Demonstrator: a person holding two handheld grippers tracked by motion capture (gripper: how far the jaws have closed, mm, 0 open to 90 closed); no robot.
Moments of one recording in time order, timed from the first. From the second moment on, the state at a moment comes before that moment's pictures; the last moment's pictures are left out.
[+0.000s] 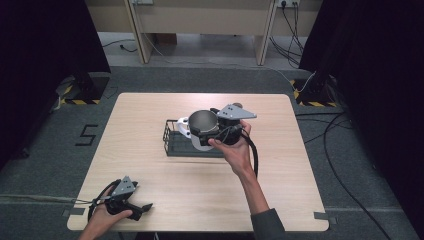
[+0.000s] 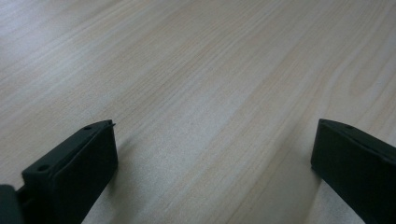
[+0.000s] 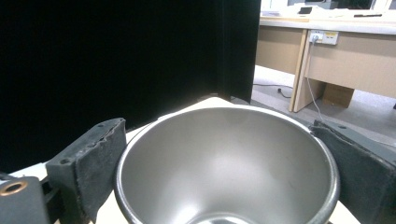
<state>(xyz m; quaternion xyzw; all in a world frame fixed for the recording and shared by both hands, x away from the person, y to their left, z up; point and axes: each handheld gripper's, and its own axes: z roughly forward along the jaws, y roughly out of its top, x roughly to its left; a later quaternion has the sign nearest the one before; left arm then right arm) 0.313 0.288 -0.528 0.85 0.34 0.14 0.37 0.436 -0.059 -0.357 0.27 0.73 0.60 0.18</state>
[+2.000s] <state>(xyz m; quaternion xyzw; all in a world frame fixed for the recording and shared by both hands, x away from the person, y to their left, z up) 0.312 0.288 -0.528 0.85 0.34 0.14 0.37 0.507 -0.046 -0.415 0.31 0.76 0.55 0.16</state>
